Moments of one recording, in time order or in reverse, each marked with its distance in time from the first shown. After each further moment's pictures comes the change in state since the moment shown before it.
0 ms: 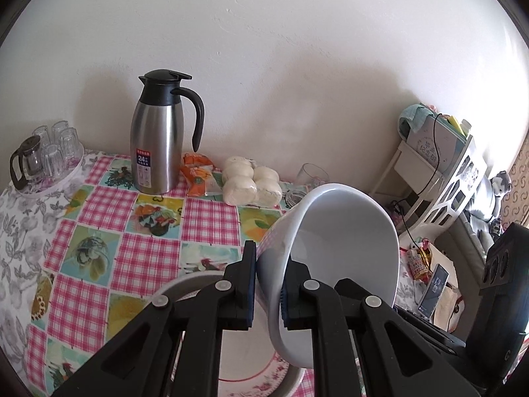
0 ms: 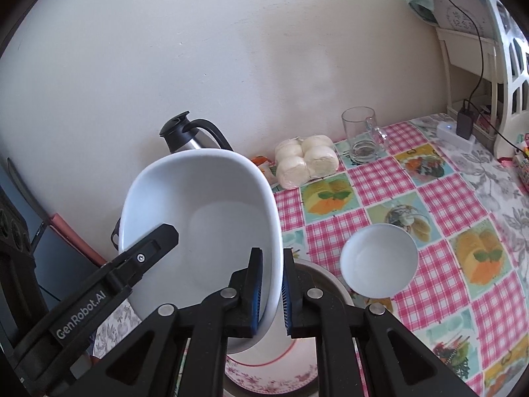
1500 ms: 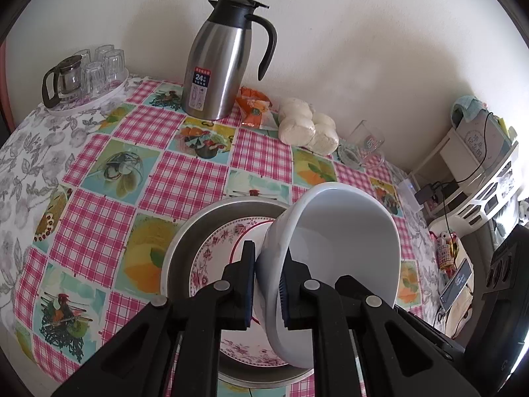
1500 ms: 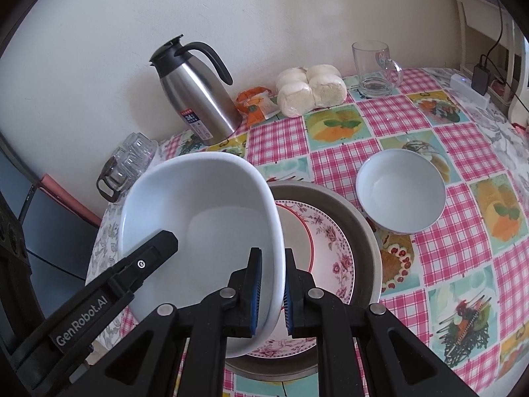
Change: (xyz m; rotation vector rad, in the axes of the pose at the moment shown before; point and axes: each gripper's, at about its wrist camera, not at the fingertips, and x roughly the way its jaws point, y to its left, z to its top) left arm 0.025 0.057 -0.058 -0.177 0.185 0.132; right arm 0.053 0.007 -0.054 -0.033 0.234 -0.027
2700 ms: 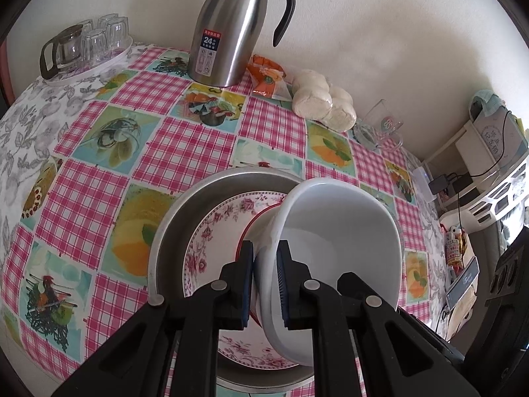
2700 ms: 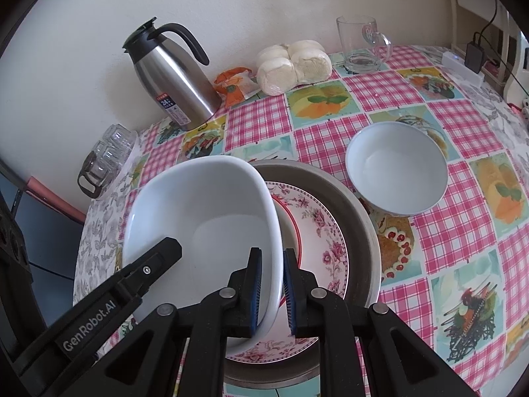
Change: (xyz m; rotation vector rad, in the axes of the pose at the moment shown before) left arm 0.035 0.007 -0.004 -0.046 0.105 0.023; right arm 0.028 -0.013 -0.001 0.045 0.069 -0.051
